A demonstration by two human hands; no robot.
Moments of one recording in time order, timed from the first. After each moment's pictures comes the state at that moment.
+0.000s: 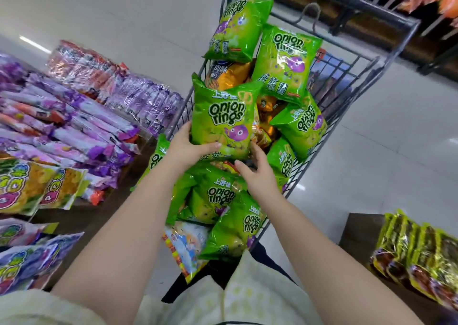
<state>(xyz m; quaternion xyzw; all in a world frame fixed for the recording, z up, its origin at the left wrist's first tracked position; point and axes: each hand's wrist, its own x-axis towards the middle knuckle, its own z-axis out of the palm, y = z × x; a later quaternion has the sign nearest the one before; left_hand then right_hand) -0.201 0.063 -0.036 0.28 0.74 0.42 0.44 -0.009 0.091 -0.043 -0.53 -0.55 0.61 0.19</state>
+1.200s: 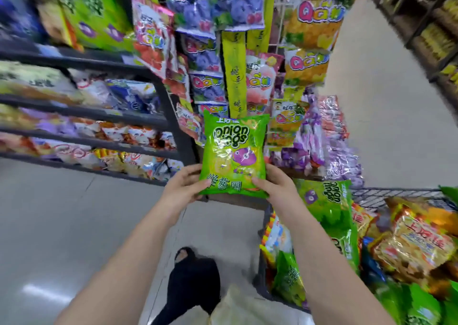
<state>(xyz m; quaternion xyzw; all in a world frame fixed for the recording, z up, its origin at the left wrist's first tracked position) -0.076 -0.341 0.041 -0.18 0.66 0.72 0.08 -0.108 -0.111 0.034 -0.05 -0.64 0.75 -0.16</state>
